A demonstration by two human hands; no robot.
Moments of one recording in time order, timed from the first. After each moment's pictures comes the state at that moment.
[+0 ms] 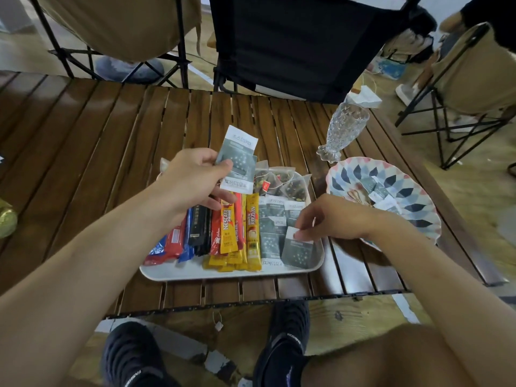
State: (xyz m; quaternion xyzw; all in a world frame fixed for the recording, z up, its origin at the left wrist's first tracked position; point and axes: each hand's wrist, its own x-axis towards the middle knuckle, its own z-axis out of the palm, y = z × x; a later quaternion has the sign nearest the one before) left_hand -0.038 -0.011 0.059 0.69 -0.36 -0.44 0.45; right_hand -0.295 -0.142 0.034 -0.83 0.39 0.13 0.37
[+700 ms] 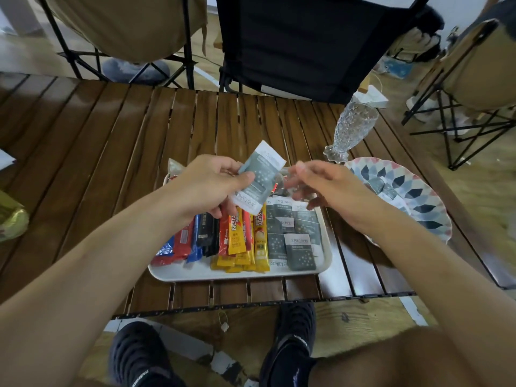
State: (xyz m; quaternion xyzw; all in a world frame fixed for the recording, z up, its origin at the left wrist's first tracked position) left_hand -0.038 -0.009 0.060 0.69 -0.44 -0.44 0.37; right_hand -0.261 -0.128 0.053 -0.72 0.43 -0.16 0.52
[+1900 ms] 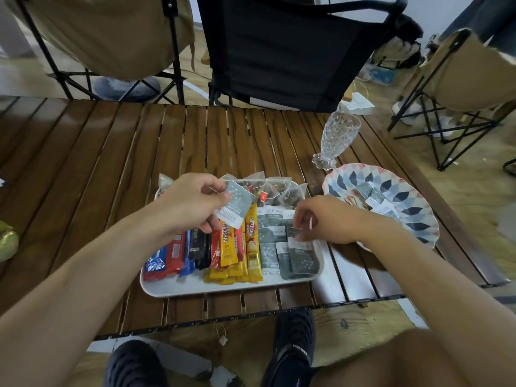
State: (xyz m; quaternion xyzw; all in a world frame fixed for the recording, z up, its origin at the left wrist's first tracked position) left_hand -0.029 -0.011 0.046 0.72 -0.45 -0.41 0.35; right_hand -0.281 -0.139 0.040 -0.87 0.41 0.12 0.24
